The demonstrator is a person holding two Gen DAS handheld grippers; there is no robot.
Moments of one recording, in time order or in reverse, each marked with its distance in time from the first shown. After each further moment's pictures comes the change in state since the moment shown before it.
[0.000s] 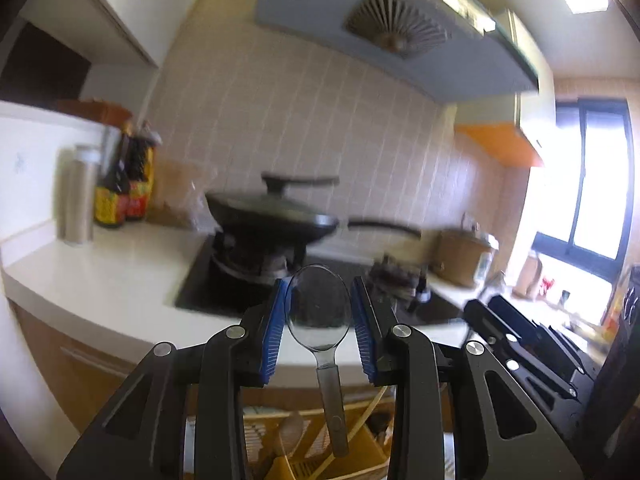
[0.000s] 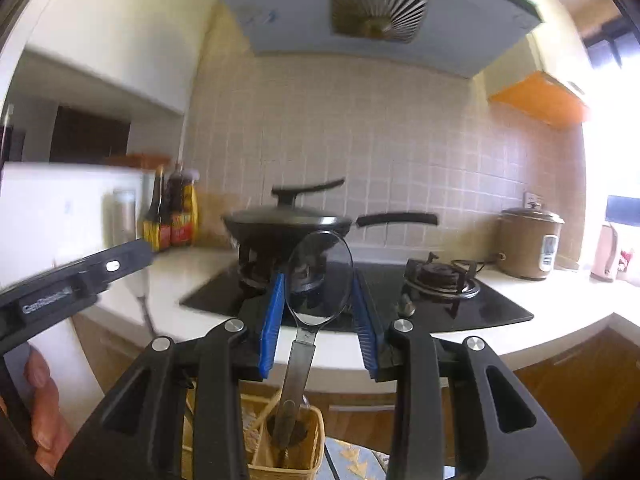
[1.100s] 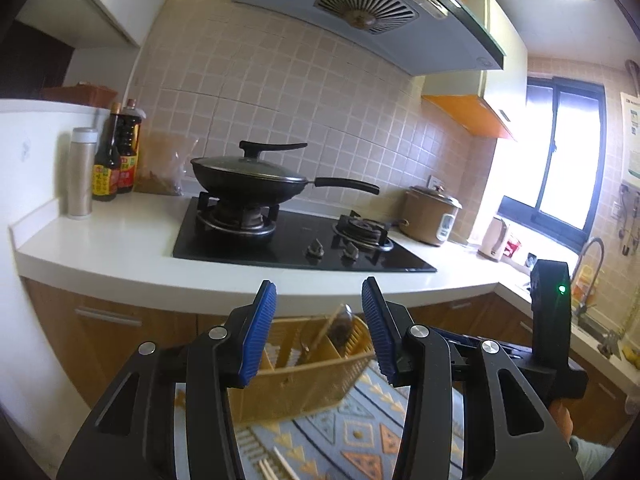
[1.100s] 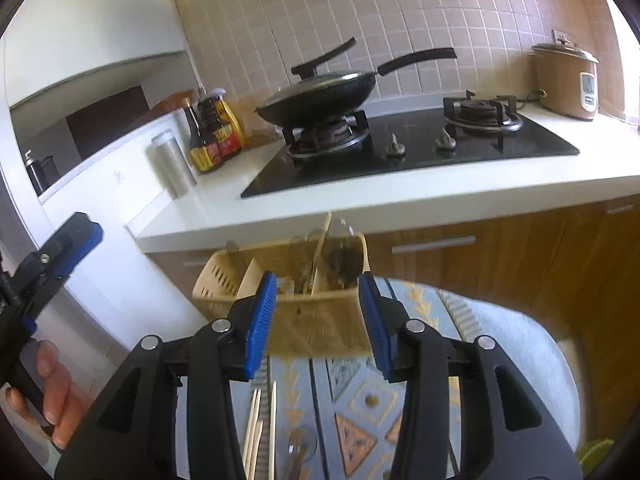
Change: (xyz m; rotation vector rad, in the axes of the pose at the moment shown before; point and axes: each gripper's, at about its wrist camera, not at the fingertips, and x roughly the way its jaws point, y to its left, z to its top) left arm -0.103 -0.001 -0.006 0.028 0.144 -0.099; right arm -0.047 -0.028 -0.044 0.315 0.483 0.263
